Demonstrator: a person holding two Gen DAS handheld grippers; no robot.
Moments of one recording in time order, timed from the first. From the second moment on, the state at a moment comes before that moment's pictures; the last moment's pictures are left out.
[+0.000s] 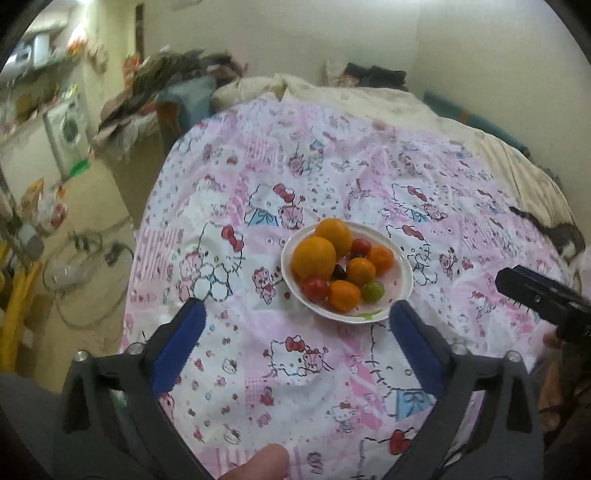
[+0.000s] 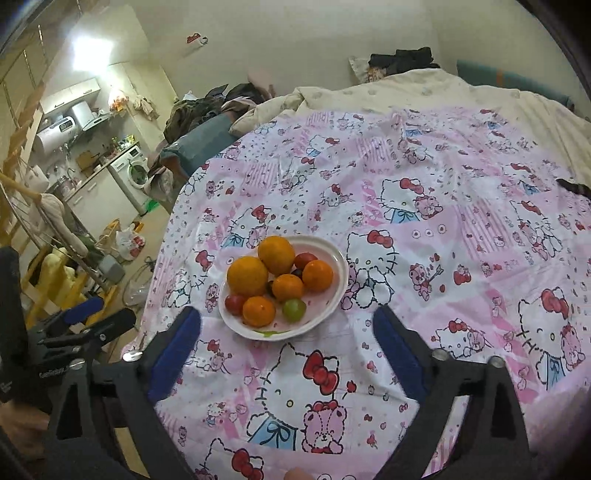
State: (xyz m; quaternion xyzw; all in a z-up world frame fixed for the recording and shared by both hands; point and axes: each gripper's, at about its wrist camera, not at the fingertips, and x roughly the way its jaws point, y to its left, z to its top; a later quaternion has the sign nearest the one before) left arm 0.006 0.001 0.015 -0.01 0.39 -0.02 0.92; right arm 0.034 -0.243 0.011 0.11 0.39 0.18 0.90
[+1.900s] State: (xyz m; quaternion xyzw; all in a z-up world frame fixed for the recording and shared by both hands) left arm 0.012 0.007 0.005 -0.04 0.39 -0.01 0.92; right arm 0.035 -0.217 -0.004 0.06 0.36 0.15 0.92
